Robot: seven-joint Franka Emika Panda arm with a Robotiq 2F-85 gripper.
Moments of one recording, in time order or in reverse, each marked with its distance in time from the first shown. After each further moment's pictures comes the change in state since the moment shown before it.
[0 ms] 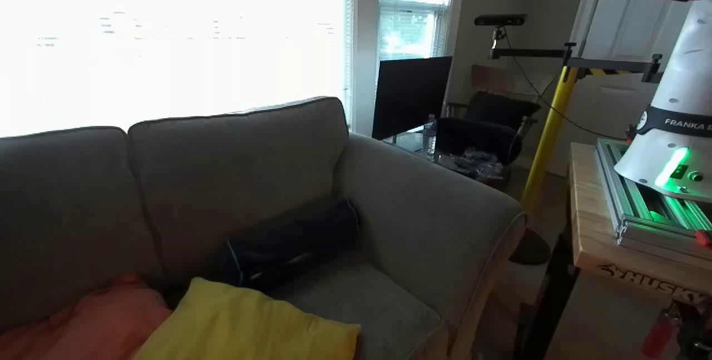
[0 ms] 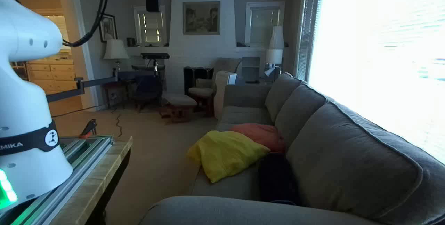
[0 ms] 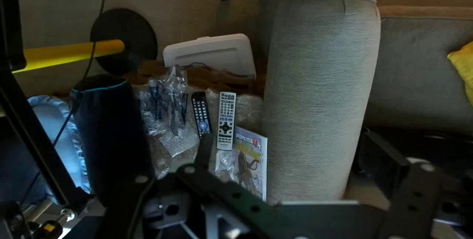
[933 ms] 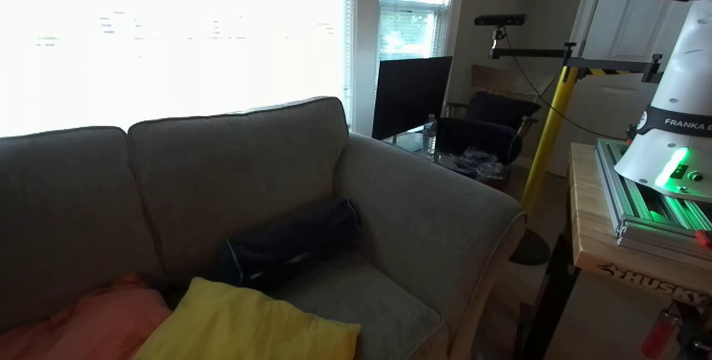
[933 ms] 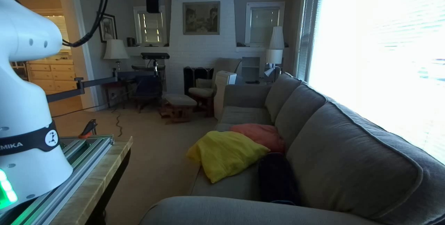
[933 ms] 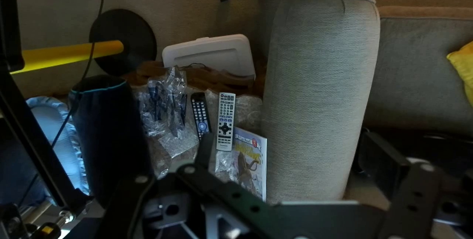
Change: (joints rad) arm 0.003 0.005 -0.004 -0.002 0.000 0.004 0.002
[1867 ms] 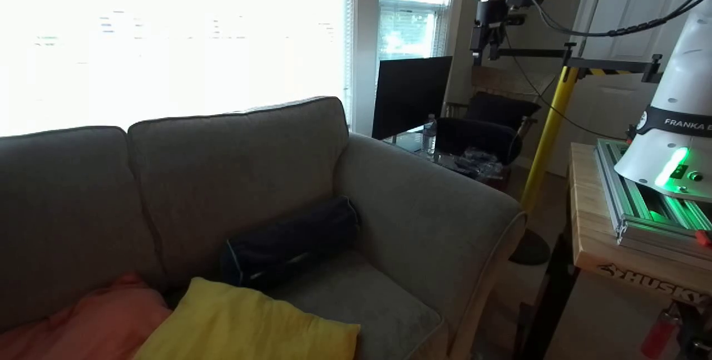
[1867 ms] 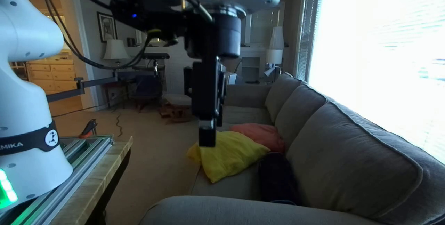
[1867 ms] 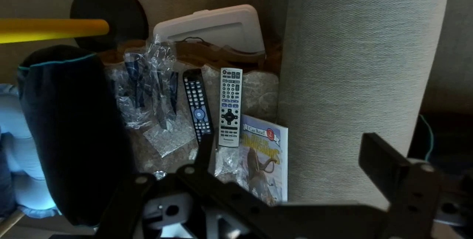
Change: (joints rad) arm -0.036 0.544 -0.058 -0.061 -0.052 0.616 0.040
